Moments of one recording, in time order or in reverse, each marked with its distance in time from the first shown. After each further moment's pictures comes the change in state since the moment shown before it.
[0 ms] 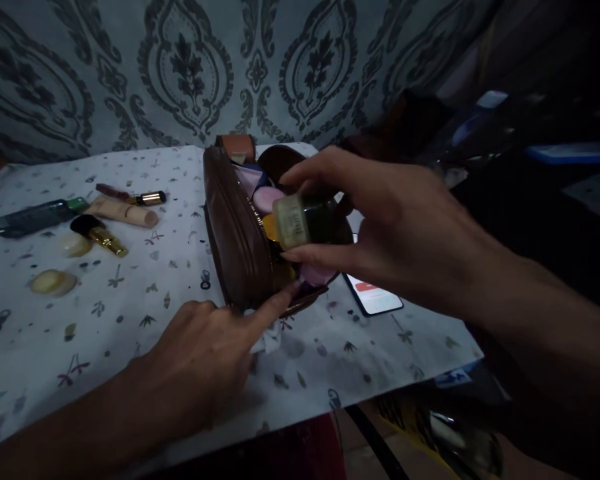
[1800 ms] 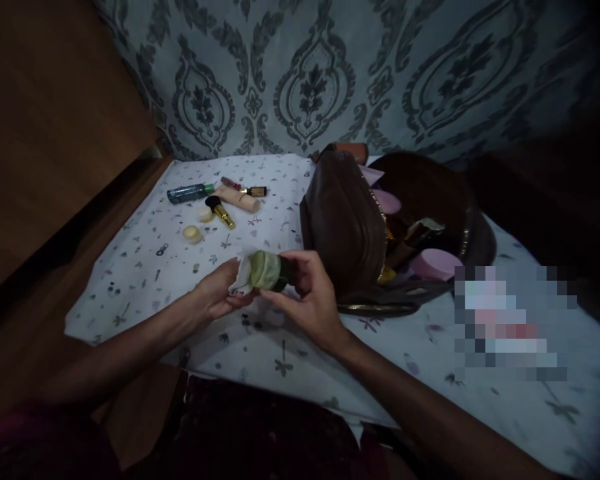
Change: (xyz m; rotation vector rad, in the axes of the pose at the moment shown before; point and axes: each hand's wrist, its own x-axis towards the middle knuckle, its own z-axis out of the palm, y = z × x) left_hand -0.066 -0.090 0.062 -2.050 0.335 -0.495; right_hand -0.026 -0.088 0.198 1.042 0.211 0.094
